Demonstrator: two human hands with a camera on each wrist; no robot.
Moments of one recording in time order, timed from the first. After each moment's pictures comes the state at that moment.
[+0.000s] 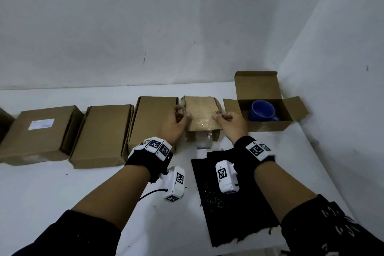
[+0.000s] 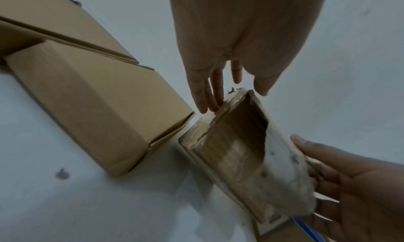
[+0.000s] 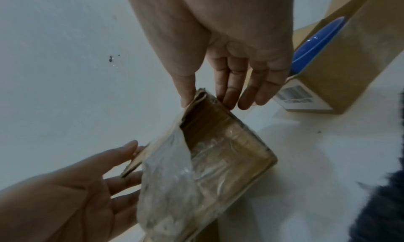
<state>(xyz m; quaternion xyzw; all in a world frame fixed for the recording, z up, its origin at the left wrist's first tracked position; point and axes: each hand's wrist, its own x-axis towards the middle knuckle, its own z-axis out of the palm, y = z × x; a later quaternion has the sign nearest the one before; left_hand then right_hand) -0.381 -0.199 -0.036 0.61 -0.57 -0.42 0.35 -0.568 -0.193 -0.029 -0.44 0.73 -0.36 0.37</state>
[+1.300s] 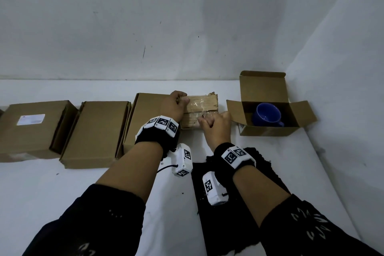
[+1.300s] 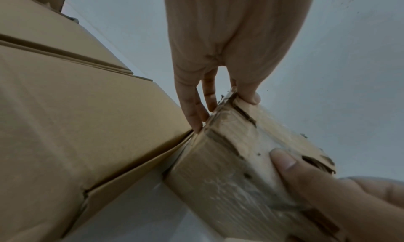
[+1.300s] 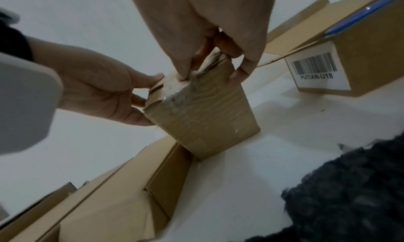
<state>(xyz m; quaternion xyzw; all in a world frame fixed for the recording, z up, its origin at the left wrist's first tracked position) -0.387 -0.263 -0.028 0.65 -0.58 -0.35 0.34 -0.522 -0.205 -0.046 -0.56 0.71 -0.35 0.25</state>
